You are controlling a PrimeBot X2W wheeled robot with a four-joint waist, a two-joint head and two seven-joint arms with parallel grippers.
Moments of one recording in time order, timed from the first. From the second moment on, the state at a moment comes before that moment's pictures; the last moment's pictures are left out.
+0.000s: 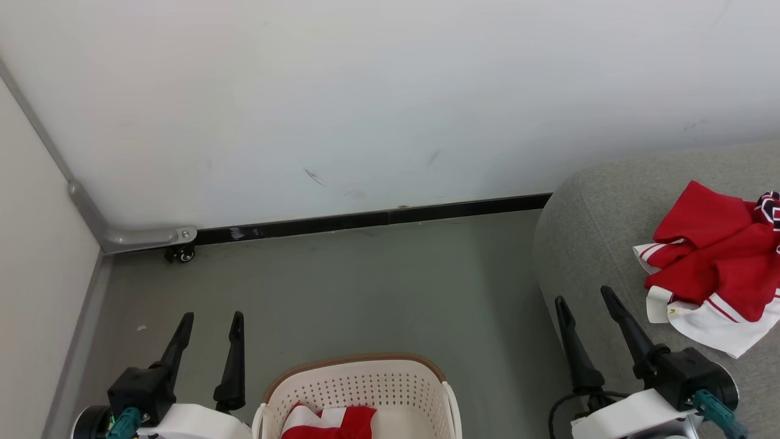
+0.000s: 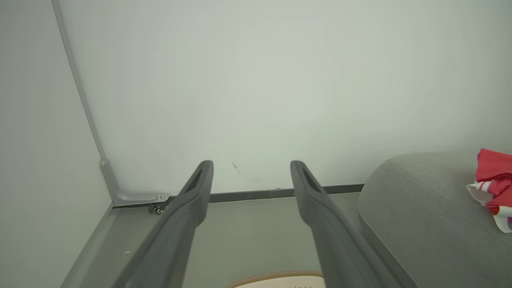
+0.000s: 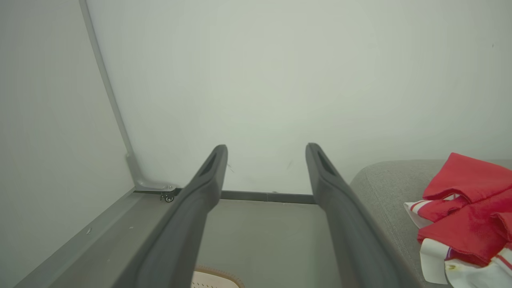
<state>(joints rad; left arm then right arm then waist) -0.04 0.27 -0.30 0.20 -0.42 0.20 -0.25 -0.01 -0.05 0.07 0.27 0.10 0.12 -0.24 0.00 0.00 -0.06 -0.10</state>
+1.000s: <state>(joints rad) -0.02 0.26 -0.25 0.16 -0.37 0.20 -0.25 0.00 -0.05 0.06 0.13 0.11 0.12 -0.21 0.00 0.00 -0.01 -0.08</state>
